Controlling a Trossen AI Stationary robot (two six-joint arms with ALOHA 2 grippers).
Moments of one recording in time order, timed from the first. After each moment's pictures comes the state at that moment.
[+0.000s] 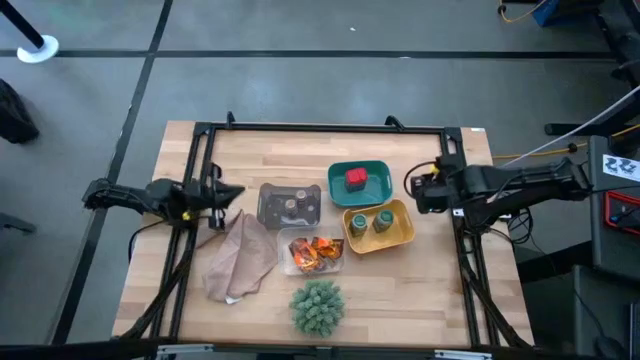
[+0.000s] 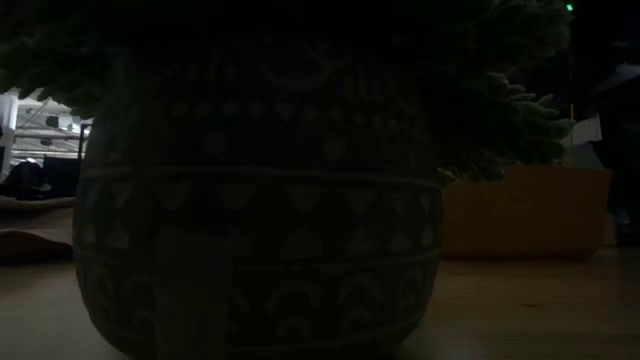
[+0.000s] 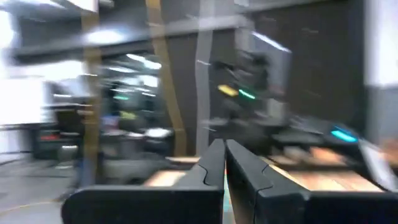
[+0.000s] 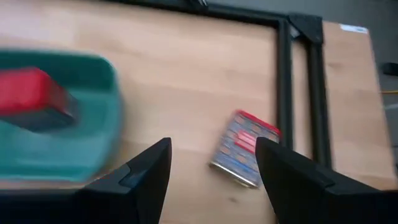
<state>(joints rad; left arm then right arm) -0.16 0.01 0.01 0.31 -0.36 0.18 0.12 1.08 1.03 -1.51 0.65 1.56</state>
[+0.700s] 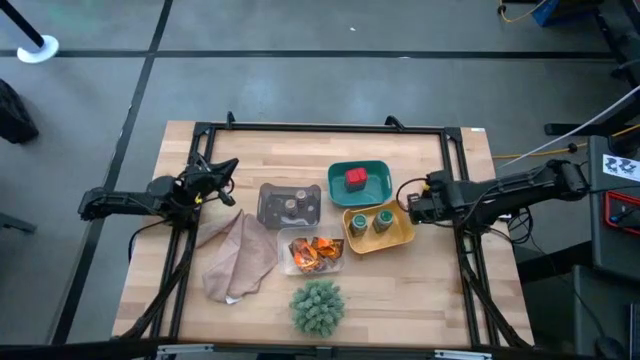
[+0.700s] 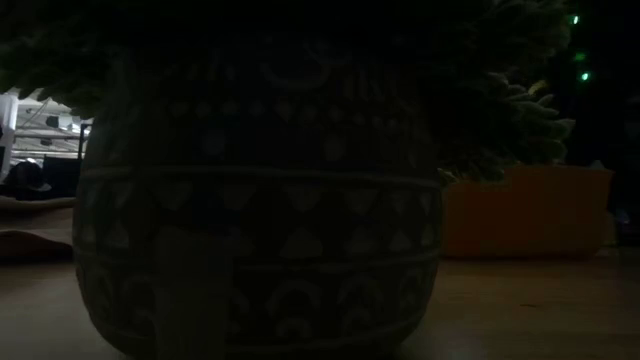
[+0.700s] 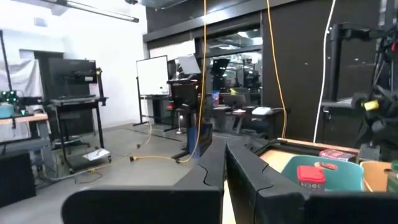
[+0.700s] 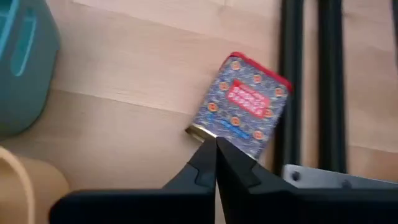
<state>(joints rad) -0.02 0.01 0.01 0.29 -0.72 0.23 0.12 1.13 0.72 -1.30 0.53 1.54</state>
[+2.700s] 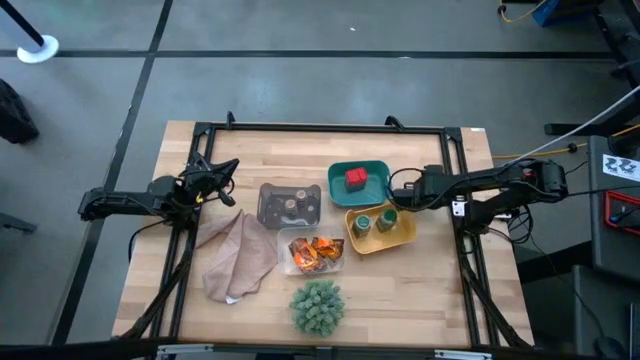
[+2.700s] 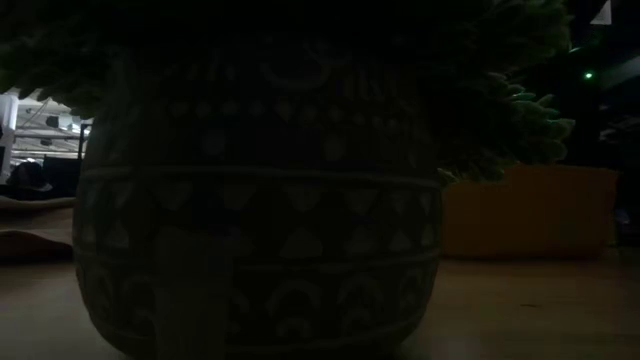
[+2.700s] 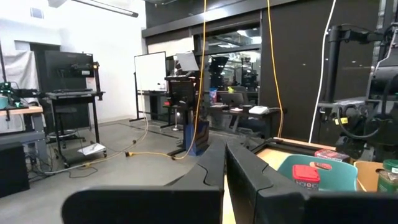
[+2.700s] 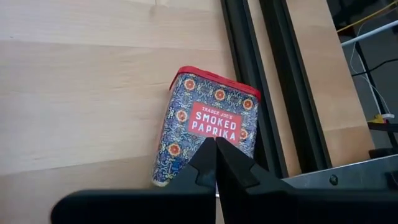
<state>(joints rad) -0.02 0.01 0.01 0.27 -0.71 0.19 -0.11 1.36 0.69 -1.21 0.57 1.61</state>
